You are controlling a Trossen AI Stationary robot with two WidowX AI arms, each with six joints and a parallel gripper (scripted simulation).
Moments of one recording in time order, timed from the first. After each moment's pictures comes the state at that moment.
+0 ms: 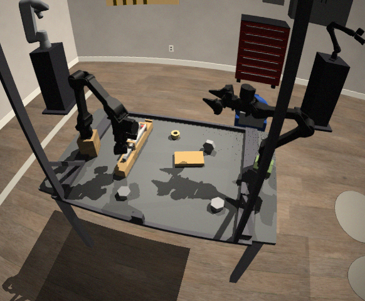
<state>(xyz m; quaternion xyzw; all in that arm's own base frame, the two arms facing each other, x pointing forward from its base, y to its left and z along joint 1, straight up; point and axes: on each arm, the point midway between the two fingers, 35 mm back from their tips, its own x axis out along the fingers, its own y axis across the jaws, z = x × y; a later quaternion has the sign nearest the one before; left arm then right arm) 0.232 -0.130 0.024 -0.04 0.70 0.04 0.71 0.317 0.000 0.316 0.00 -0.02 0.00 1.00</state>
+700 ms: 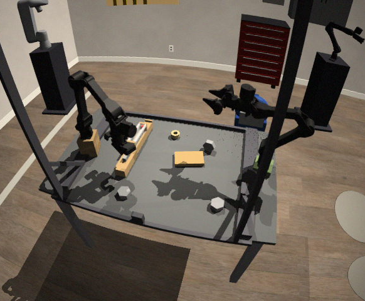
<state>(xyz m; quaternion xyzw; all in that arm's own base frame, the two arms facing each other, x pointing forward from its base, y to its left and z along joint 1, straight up) 0.225 -0.145 0.022 -0.28 0.65 0.28 0.65 0.317 0.000 0.316 0.00 -0.02 0.00 1.00</state>
